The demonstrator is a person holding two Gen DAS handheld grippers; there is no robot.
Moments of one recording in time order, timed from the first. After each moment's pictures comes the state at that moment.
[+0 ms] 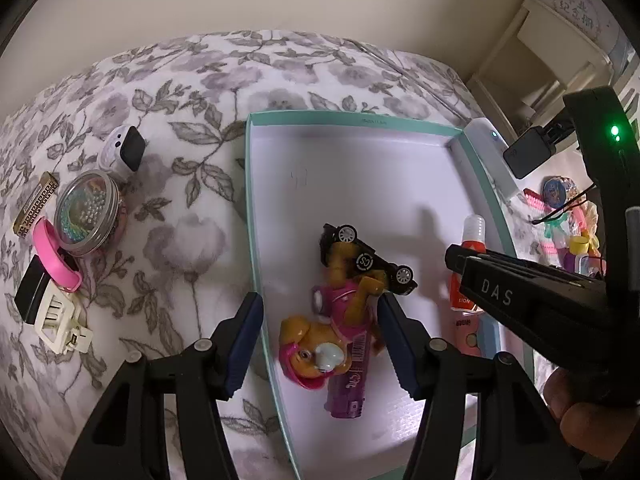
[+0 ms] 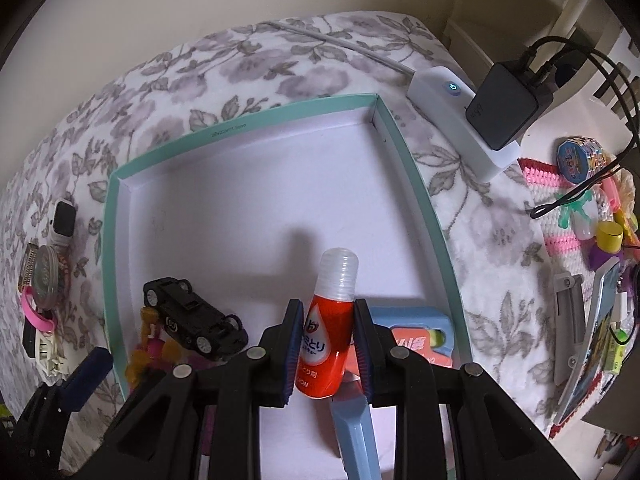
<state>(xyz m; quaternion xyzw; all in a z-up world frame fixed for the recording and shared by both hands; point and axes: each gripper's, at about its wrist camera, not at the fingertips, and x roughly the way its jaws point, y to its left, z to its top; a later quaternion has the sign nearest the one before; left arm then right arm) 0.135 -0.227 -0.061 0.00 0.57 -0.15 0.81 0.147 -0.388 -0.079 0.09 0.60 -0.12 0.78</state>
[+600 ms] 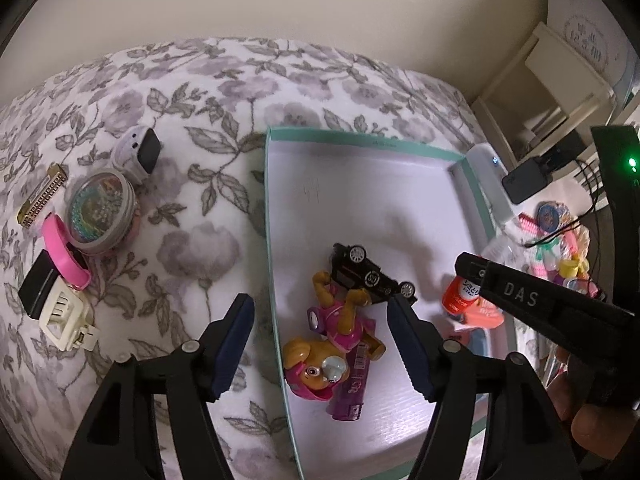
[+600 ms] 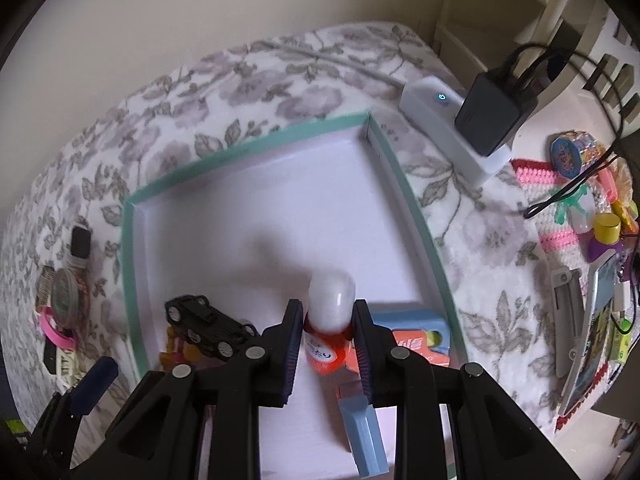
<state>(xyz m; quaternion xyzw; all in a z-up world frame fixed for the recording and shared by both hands) 0.140 -0.209 -0.047 -0.05 0.56 -0.14 0.81 0.147 -0.392 -0.055 0.12 0.58 -0.12 0.79</state>
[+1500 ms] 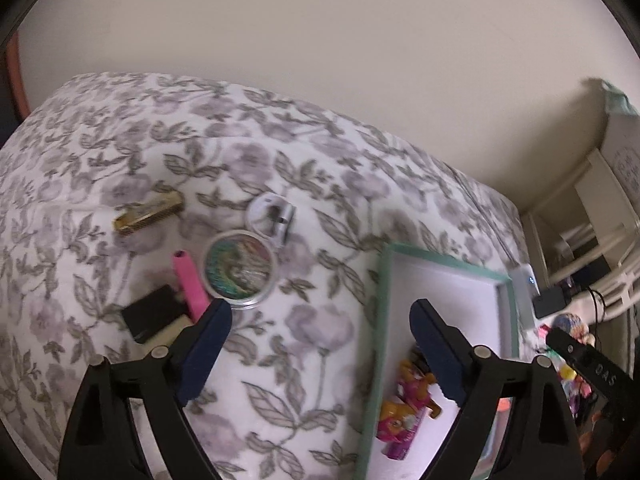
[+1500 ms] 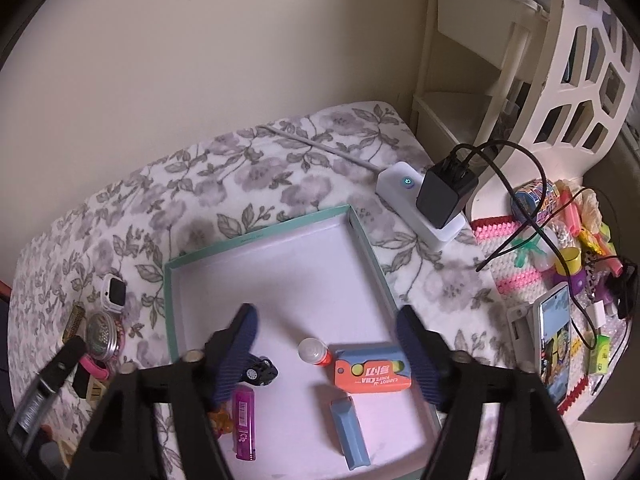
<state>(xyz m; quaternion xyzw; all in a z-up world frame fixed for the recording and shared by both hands) 0.158 -0.108 -0.001 -0.13 0.49 -0.02 0.86 0.135 -0.392 0.018 0.11 0.50 -0.14 0.85</state>
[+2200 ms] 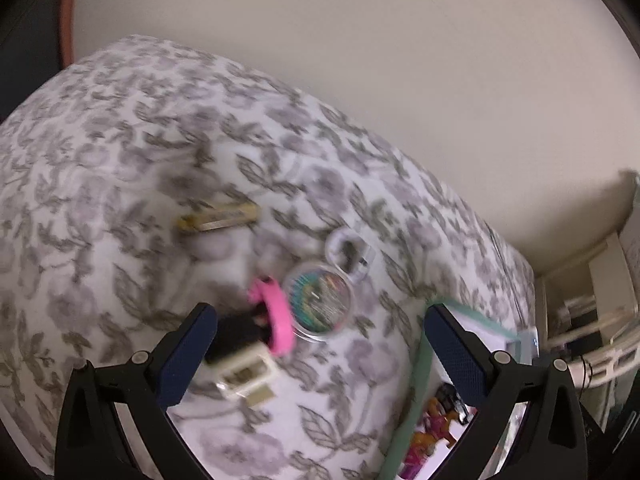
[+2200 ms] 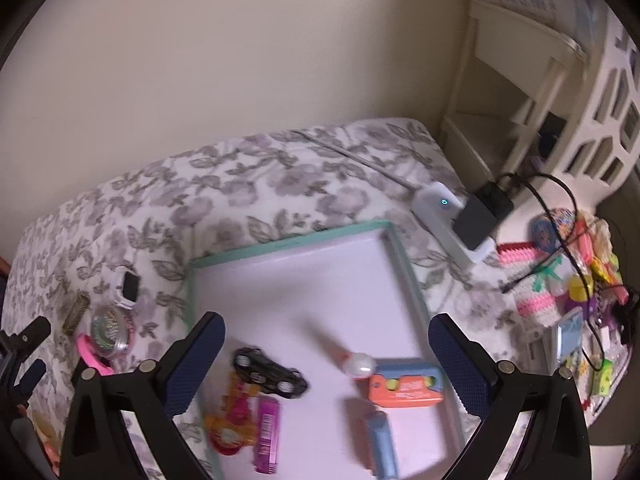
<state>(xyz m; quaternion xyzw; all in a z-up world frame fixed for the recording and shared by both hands) 0.163 -0.022 0.005 -0.22 0.47 0.05 0.86 0.152 -0.351 0.019 0.08 0.48 -0.11 0.86</state>
